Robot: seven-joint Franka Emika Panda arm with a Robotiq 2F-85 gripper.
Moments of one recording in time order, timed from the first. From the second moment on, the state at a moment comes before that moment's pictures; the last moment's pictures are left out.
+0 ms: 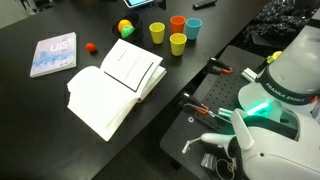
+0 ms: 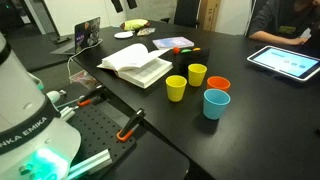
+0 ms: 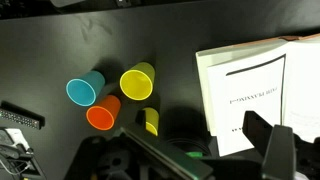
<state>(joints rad) 0.02 -0.77 0.30 -2.80 -0.07 2.17 0.44</state>
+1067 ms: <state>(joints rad) -0.10 -0.63 0.25 -2.80 -0.17 2.29 0.44</state>
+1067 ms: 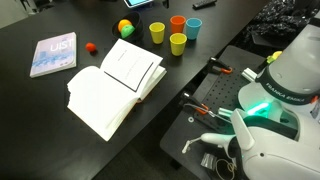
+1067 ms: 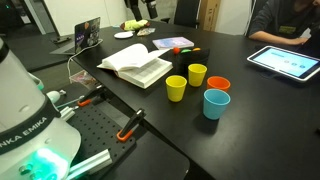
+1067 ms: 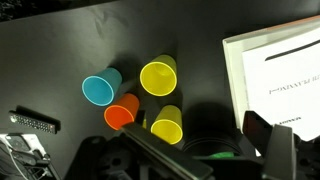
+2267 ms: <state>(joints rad) -0.19 -0.03 0.02 -2.67 -0.19 2.76 0.59</state>
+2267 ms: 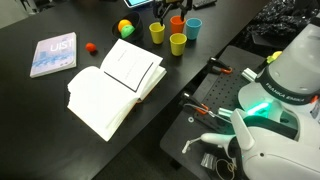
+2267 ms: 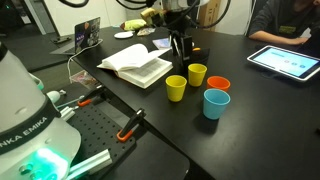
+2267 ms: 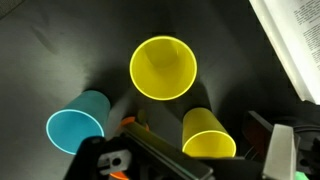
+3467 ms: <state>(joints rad) -0.10 0.27 -0.02 -2.42 -0.04 2.73 -0.03</state>
